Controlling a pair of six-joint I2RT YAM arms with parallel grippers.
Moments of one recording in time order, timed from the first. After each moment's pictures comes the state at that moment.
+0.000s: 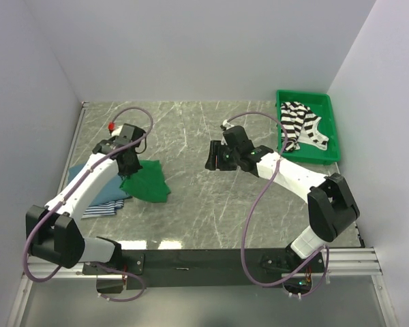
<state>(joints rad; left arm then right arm) -0.33 1.34 1.11 -0.89 -0.40 -0.62 0.61 1.58 1.10 -0.30 -0.10 0.54</state>
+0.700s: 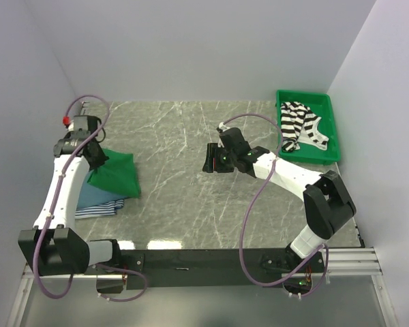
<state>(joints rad) 0.04 1.25 1.21 -0.94 -0.35 -0.45 0.64 1.61 1.10 -0.29 -0.12 0.54</state>
